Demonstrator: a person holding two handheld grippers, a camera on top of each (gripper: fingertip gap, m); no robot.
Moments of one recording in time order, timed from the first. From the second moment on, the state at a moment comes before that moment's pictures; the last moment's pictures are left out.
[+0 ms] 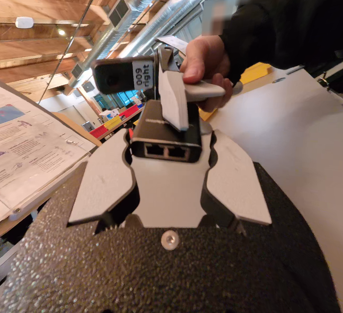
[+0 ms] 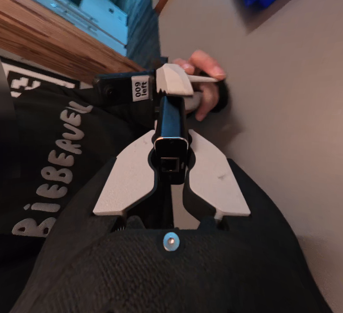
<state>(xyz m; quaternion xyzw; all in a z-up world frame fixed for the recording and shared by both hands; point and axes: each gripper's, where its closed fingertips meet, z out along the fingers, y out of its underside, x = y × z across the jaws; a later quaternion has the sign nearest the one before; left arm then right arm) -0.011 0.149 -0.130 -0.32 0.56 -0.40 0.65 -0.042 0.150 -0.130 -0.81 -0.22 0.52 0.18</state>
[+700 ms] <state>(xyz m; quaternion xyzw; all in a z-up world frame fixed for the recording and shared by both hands) -0.009 0.165 -0.139 -0.42 0.52 -0.48 0.57 0.430 0.275 -0.164 -0.95 -0.25 -0.18 0.02</state>
